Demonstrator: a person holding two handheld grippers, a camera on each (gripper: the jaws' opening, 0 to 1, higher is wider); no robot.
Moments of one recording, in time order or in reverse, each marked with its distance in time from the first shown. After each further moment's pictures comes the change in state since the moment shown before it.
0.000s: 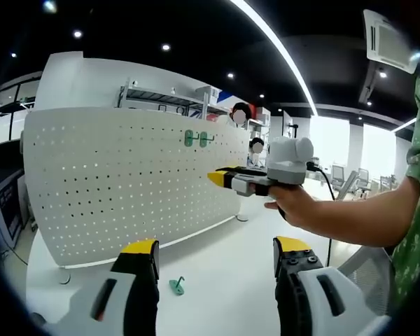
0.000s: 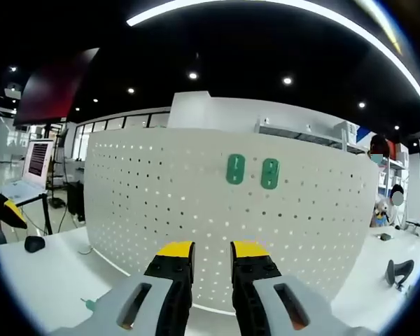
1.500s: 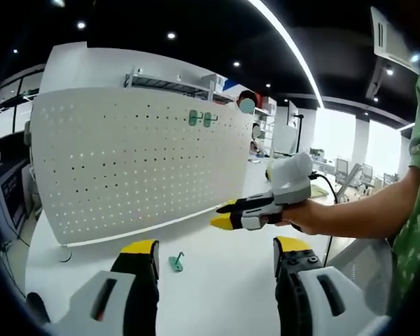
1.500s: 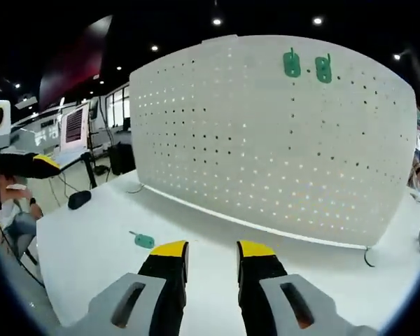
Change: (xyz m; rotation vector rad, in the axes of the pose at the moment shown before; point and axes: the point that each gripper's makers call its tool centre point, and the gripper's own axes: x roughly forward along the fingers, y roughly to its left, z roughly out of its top) left arm -0.017 -0.001 -0.038 -0.027 0.078 0.036; right arm -0.040 0.078 -0.117 0.089 0.366 0.294
